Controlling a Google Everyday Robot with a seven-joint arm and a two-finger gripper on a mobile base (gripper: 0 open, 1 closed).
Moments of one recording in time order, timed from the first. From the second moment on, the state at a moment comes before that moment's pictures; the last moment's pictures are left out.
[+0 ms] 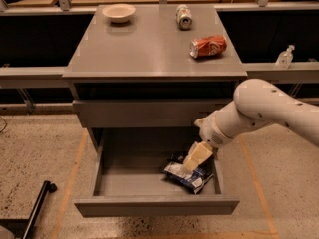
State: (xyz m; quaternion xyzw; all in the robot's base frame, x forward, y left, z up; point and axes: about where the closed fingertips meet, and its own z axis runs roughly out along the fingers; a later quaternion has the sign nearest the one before) arm 0.523 -0.103 0.688 -0.54 0.79 0.18 0.22
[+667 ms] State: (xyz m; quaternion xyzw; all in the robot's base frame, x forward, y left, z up) arm 0.530 -0.098 0.650 -0.53 0.80 0.20 0.22
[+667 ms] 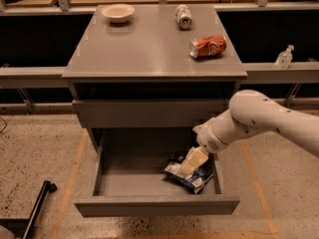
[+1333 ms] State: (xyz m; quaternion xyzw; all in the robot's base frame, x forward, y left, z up) arm 0.536 -0.100 0.595 -0.49 0.82 0.21 0.20
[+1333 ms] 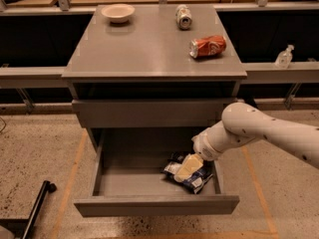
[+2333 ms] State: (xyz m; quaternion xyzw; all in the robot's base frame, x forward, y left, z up) arm 0.553 -0.126 0.487 -0.41 0.86 0.25 0.18
